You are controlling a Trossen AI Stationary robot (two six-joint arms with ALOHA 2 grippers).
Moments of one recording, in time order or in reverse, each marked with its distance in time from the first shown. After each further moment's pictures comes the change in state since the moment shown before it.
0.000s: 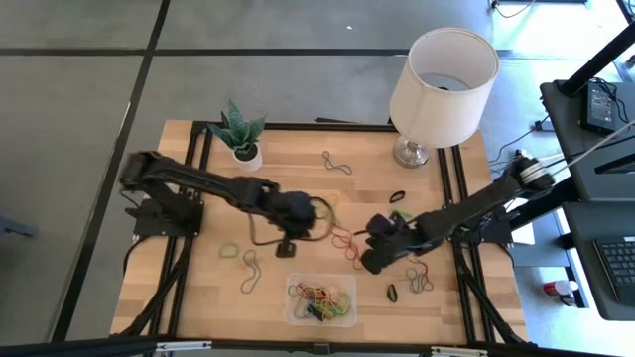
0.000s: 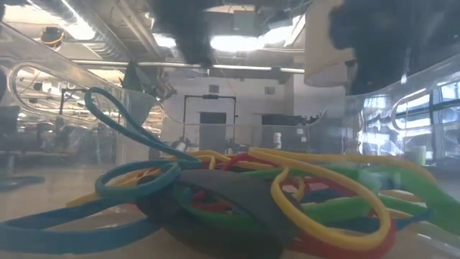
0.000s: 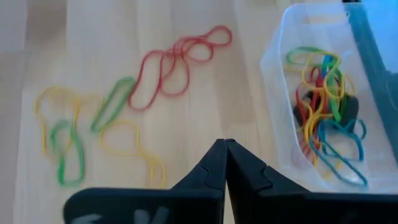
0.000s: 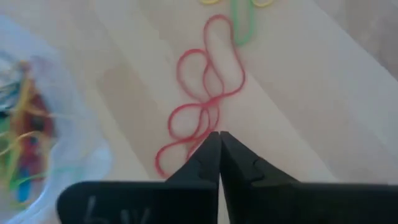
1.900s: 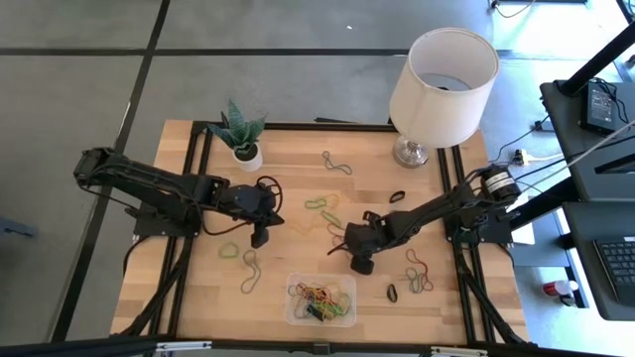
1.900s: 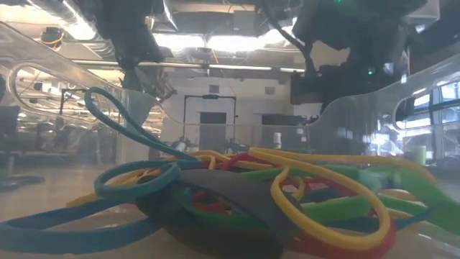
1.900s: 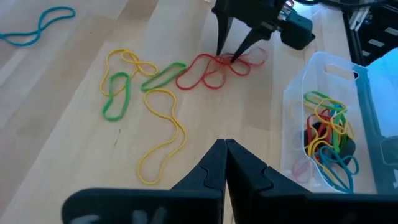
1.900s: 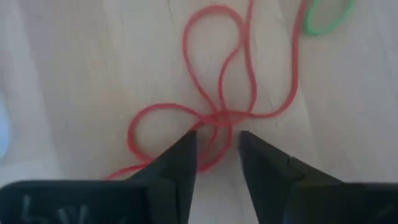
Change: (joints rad) left arm -0.028 -0.443 -0.418 0.194 -0.195 -0.350; right arm -0.156 0.290 -0.009 0.225 -0.205 -0.513
